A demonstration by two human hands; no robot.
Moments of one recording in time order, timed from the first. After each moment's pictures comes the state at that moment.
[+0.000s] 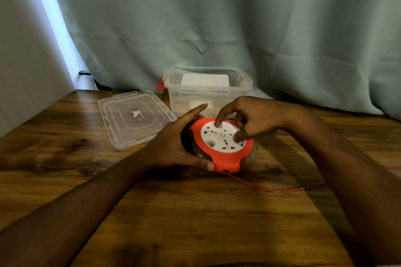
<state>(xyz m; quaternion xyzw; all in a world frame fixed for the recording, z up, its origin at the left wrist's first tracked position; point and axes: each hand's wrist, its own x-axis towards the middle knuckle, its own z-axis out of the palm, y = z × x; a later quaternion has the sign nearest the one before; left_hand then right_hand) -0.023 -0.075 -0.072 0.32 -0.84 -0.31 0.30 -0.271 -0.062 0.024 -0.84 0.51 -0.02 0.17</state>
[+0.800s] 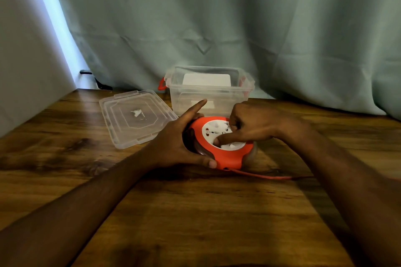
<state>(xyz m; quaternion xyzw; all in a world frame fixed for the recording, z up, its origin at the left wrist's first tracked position) -0.024 -0.081 -0.075 0.31 -0.84 -0.31 0.31 -0.255 -0.054 0.011 -0.81 0.58 0.01 0.04</state>
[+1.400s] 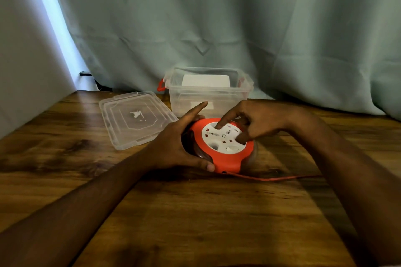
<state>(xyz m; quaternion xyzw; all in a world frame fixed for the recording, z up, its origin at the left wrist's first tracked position) -0.023 -0.079 -0.074 0.31 -0.84 -0.32 0.30 -0.273 -0.061 0.024 -0.84 0.52 0.01 0.15</state>
